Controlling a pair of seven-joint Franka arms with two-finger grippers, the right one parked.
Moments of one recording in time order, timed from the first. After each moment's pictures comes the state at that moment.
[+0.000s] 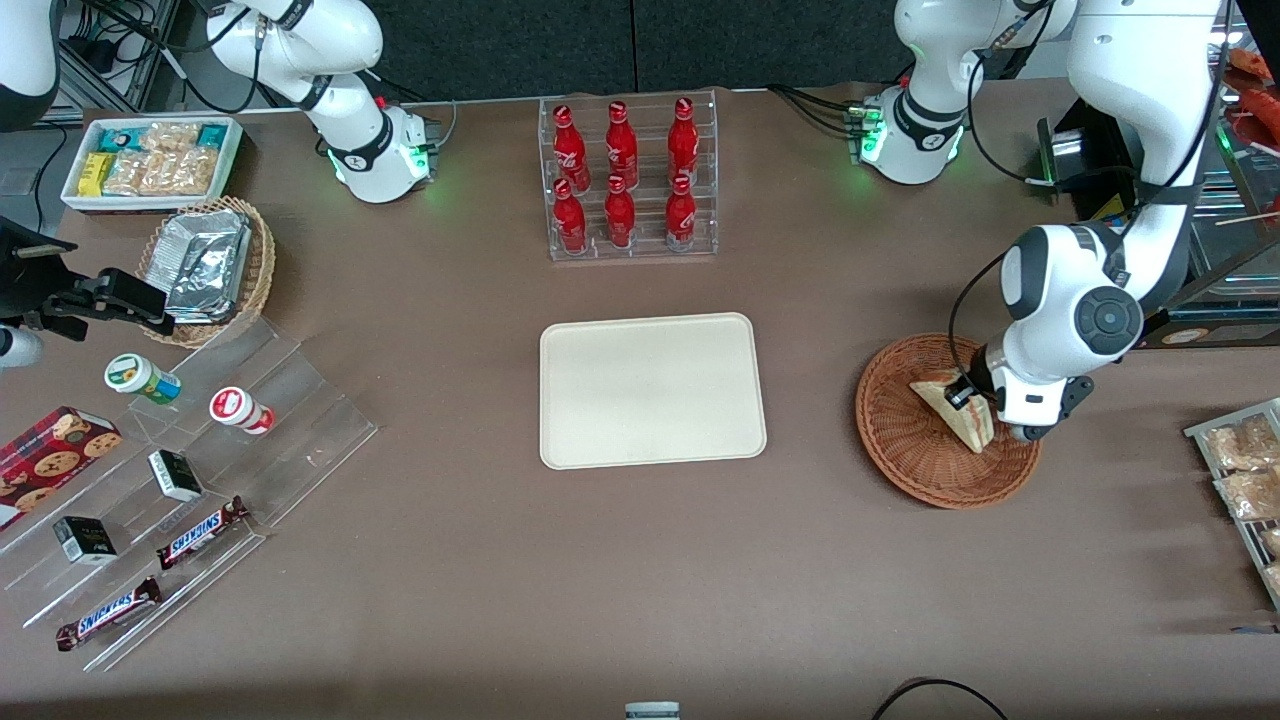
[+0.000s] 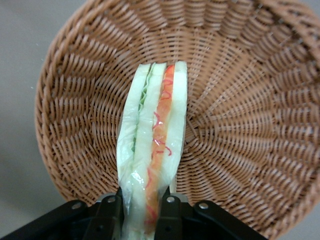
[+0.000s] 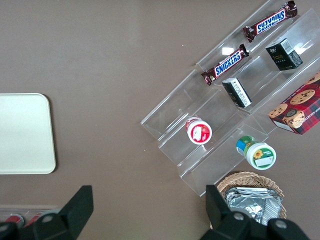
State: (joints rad) arm 0.00 0.26 -0.07 -2.14 0.01 2.25 -0.74
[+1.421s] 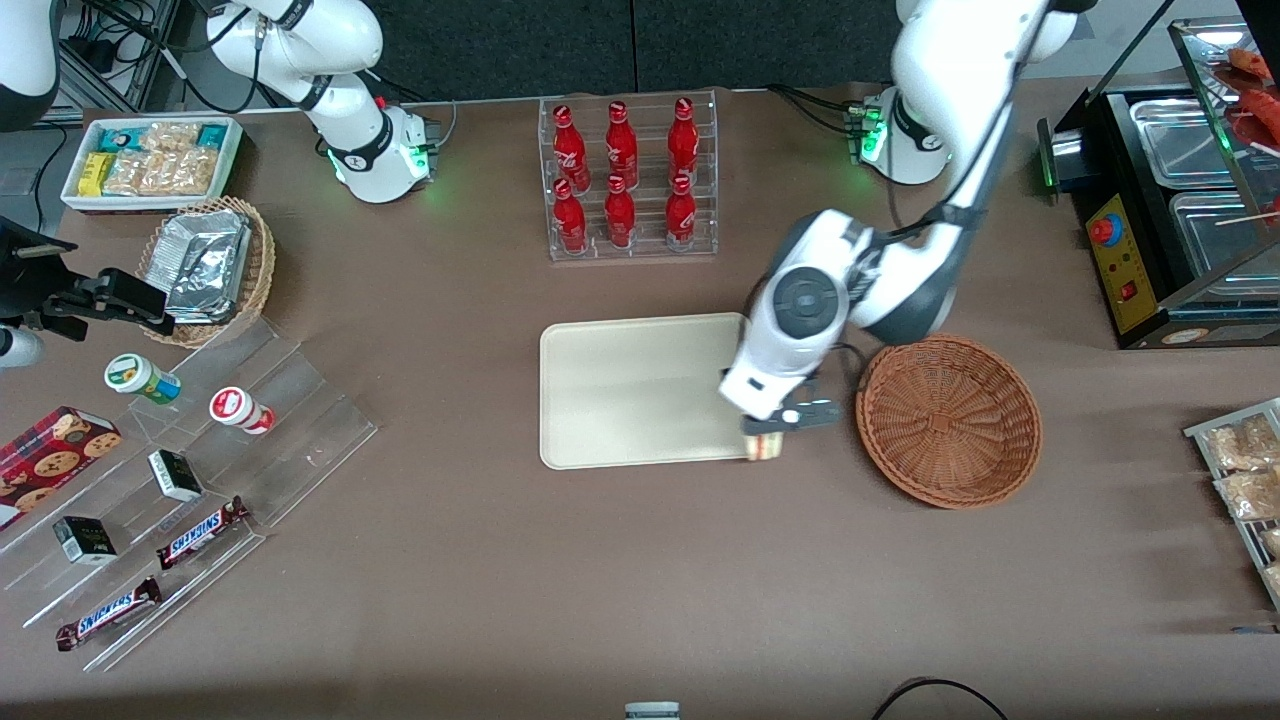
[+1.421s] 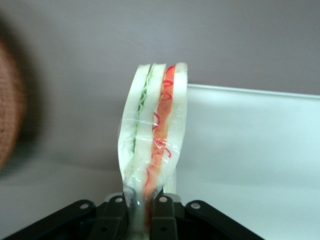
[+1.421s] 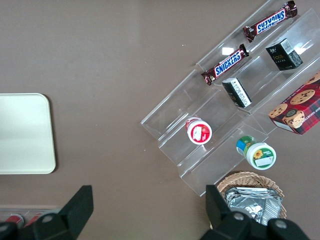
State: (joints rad) arm -0.52 0.50 -0.10 -1.67 0.00 2.07 -0.75
